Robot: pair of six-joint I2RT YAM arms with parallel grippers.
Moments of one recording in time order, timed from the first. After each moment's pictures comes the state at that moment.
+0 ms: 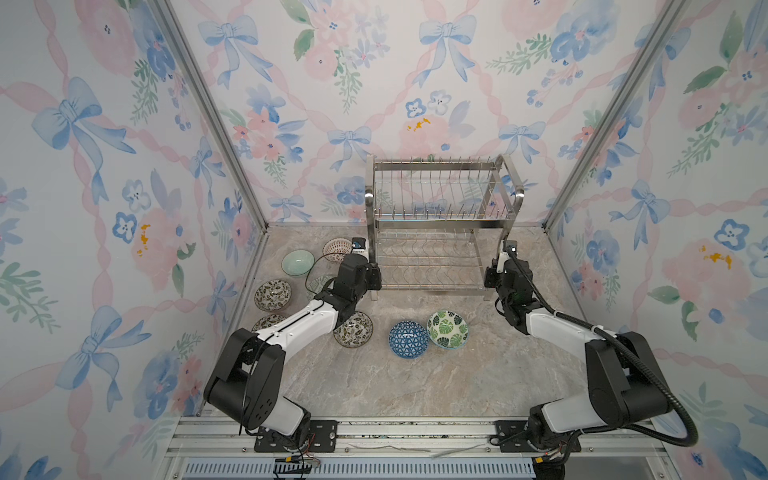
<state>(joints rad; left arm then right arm) -0.48 1.49 0.90 0.14 -0.16 -0.31 0.25 1.48 0.72 0.41 0.33 0.07</state>
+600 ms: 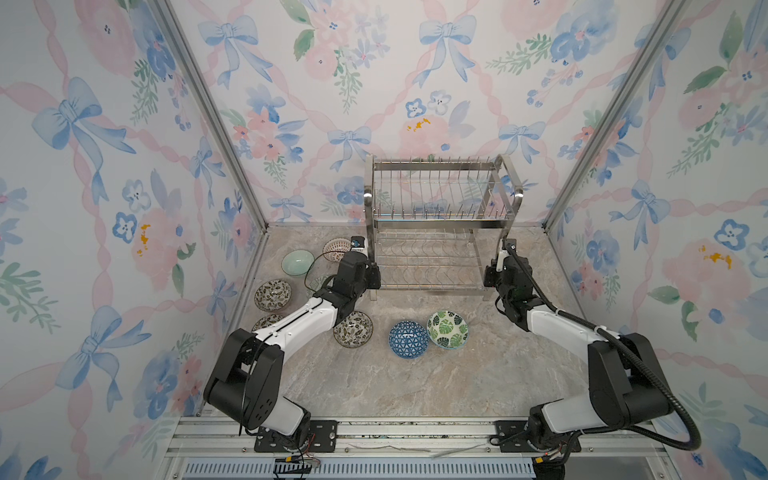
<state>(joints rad) -0.47 1.49 0.92 0.10 -0.15 -0.33 0.24 1.47 0.77 0.30 0.31 0.08</state>
